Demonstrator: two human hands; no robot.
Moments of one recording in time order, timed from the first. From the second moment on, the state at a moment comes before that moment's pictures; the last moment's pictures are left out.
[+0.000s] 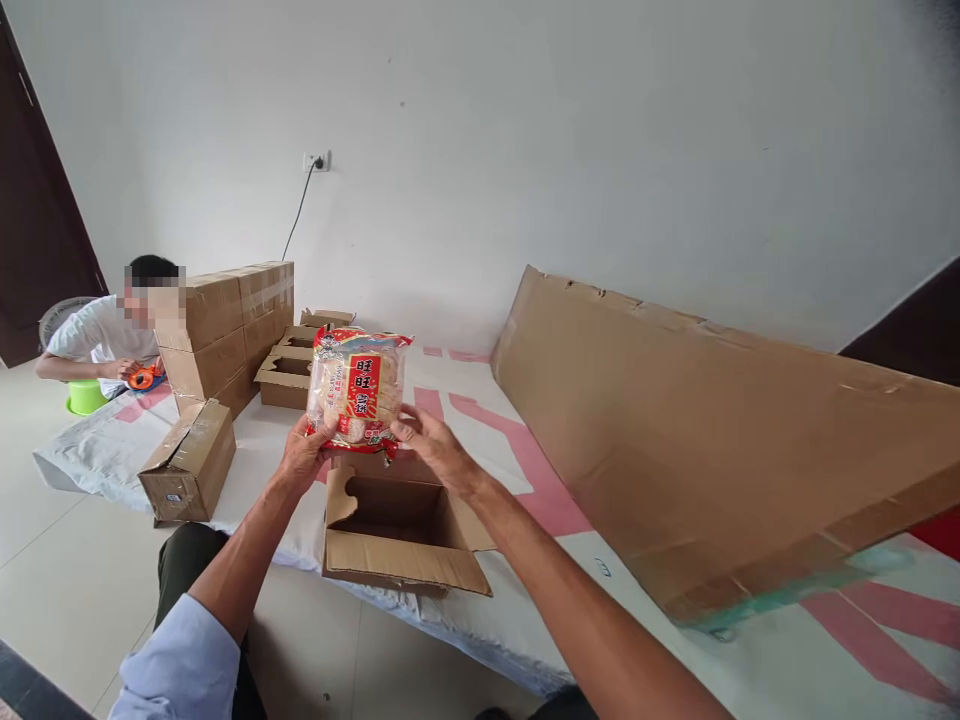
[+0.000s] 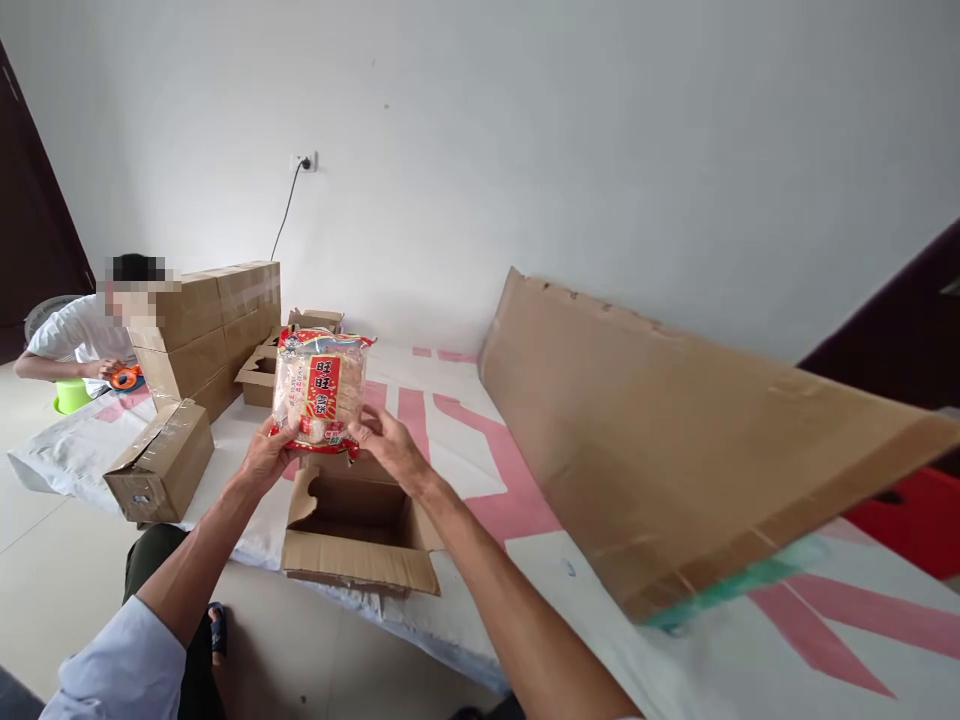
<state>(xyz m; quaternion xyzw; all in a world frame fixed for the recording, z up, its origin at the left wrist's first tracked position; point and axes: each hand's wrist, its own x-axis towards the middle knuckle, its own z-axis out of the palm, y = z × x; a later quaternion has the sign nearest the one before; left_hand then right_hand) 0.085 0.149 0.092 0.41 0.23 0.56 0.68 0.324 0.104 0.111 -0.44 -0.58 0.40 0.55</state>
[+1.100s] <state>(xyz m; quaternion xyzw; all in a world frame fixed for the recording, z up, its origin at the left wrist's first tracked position) 0.096 0.187 0.057 0.39 0.29 0.52 0.70 0.312 0.133 0.058 -0.42 -0.49 0.51 0.56</state>
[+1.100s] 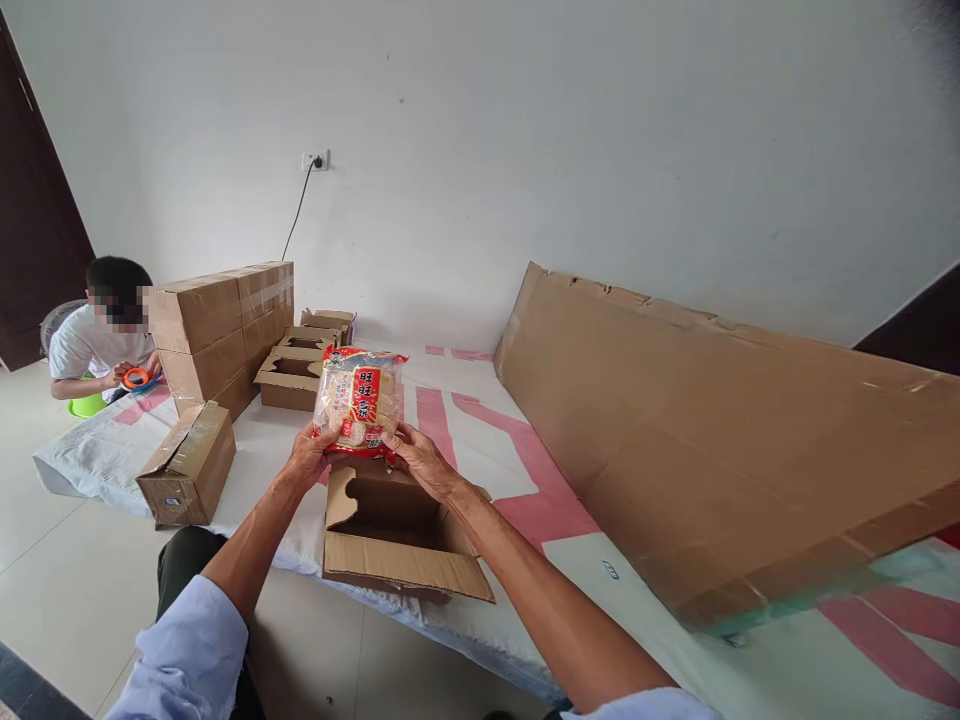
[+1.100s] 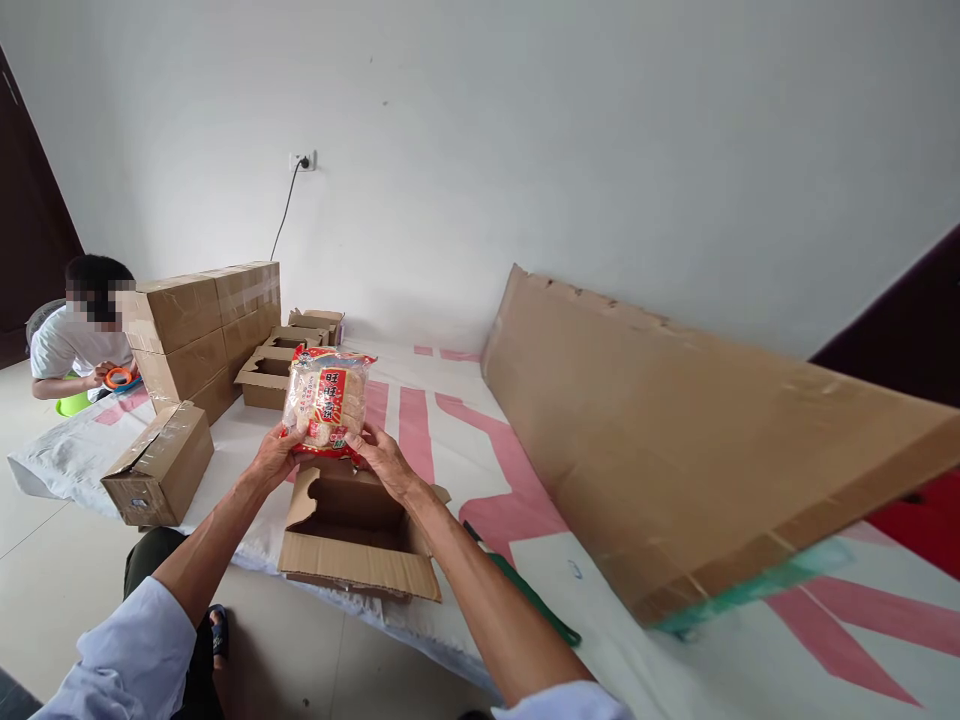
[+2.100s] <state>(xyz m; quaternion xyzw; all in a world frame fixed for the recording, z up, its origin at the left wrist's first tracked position) -0.004 0.115 0.088 0.98 0.20 0.06 -0.02 0.364 0.210 0.071 -0.61 -0.72 0.12 0.31</state>
